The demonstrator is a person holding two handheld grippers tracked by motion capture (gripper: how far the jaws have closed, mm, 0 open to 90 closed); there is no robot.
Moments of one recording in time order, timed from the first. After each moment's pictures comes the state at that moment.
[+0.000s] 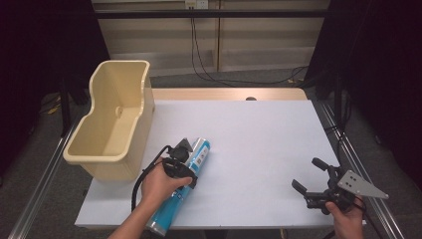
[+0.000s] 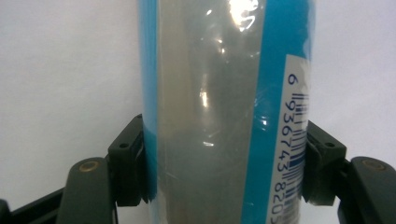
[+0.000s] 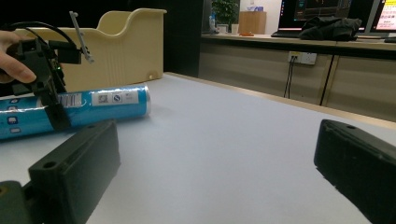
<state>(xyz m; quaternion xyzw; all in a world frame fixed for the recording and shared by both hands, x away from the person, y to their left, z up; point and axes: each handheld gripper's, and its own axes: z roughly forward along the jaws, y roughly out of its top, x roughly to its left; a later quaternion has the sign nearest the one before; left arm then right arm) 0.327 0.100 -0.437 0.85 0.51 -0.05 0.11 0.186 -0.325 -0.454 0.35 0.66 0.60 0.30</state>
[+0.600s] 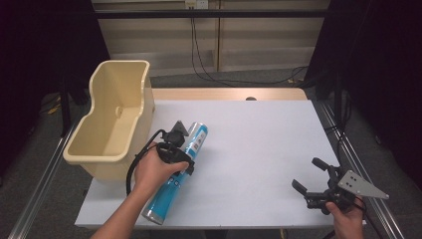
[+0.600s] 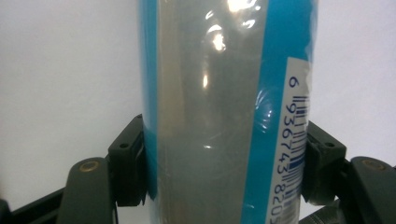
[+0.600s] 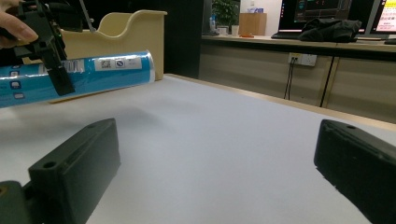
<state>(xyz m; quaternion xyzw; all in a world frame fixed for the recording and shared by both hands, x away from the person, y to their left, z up) 0.342 0.102 -0.383 0.85 0.51 -0.05 0.12 0.185 -0.325 -0.453 0.35 0.66 0.60 0.30</state>
